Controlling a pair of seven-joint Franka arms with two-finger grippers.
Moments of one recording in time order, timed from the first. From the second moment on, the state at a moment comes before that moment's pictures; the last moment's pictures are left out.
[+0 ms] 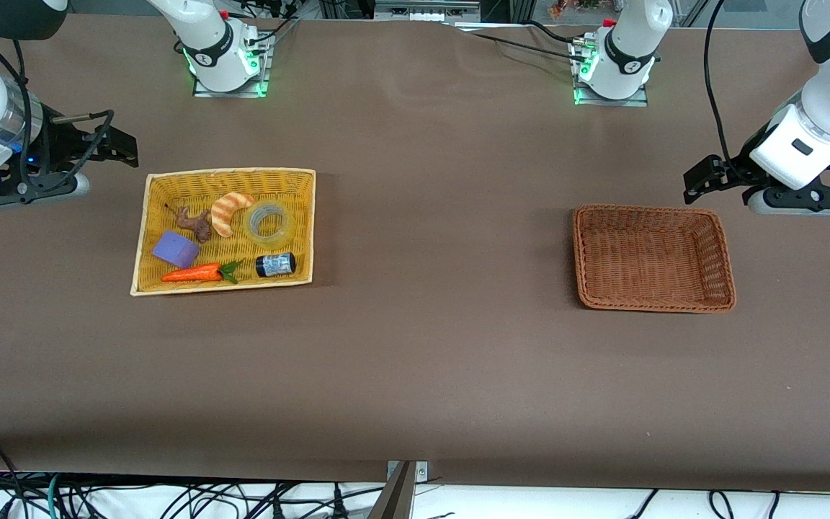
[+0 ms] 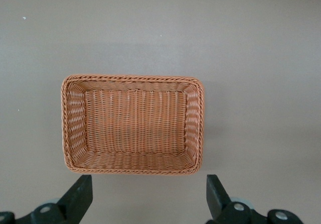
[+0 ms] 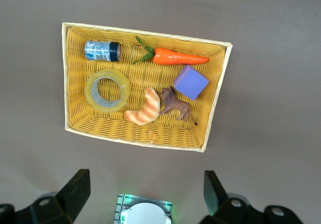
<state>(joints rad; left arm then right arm) -0.08 -0.04 0.00 -1.79 -0.02 1.76 -0.09 -0.03 0.09 0.16 -1.54 -0.03 1.42 -0.07</state>
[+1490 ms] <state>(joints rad) -0.08 -0.04 -0.01 -1.79 -0.02 1.76 -0.09 -0.03 0.10 0.20 -1.58 -0.05 1.42 -0.08</state>
